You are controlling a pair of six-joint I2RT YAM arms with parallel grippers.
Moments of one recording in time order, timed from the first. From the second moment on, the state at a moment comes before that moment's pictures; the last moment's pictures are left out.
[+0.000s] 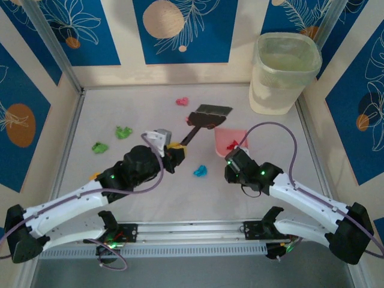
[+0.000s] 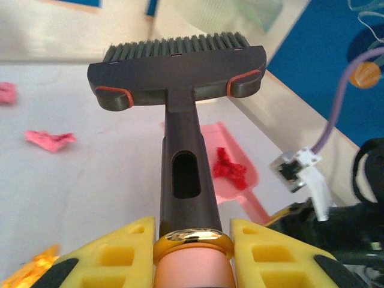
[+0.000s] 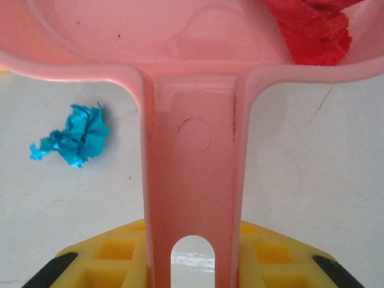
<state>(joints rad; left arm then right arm) -0.98 0.91 0.74 -0.06 -0.21 -0.47 0.75 0.97 0.68 -0.75 0.23 0.73</state>
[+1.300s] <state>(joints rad) -0.98 0.59 0.35 0.06 -0.38 -0.41 -0.01 1.92 2.28 -0.89 -0.47 1.01</state>
